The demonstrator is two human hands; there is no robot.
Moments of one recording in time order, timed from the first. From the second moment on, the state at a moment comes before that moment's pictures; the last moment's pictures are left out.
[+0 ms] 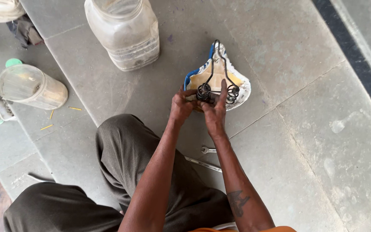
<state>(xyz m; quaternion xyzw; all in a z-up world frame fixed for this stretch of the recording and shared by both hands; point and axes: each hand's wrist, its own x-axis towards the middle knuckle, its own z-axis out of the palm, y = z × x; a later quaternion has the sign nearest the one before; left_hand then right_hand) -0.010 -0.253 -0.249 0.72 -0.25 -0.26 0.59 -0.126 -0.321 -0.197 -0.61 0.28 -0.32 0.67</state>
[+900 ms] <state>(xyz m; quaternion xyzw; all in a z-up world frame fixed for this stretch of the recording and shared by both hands) -0.020 -0.259 -0.262 0.69 -0.17 -0.35 0.61 -0.141 -0.331 -0.203 -0.51 0.25 -0.29 0.77</state>
